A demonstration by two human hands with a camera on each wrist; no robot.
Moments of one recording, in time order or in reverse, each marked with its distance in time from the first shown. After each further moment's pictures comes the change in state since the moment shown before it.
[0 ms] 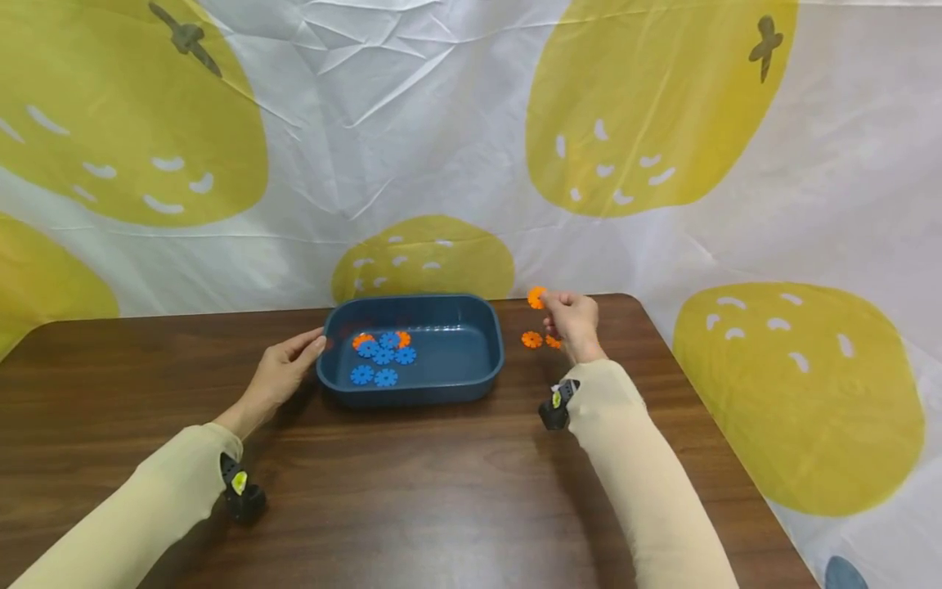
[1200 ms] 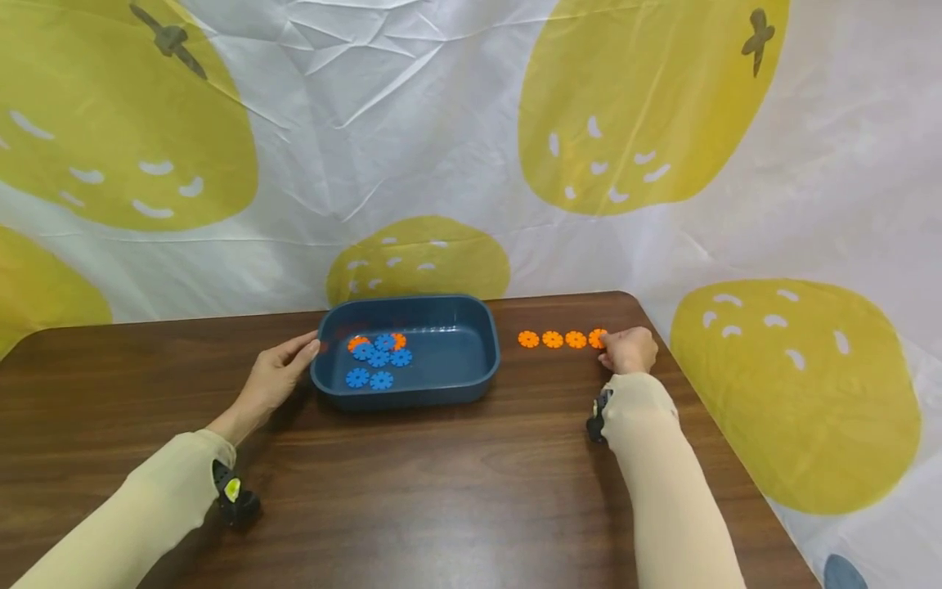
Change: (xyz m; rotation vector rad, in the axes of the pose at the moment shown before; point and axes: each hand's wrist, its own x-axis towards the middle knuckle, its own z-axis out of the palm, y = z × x) left_hand -0.003 0.002 0.000 0.010 -0.010 -0.027; right_hand 0.023 0.057 -0.075 -0.239 0.190 0.138
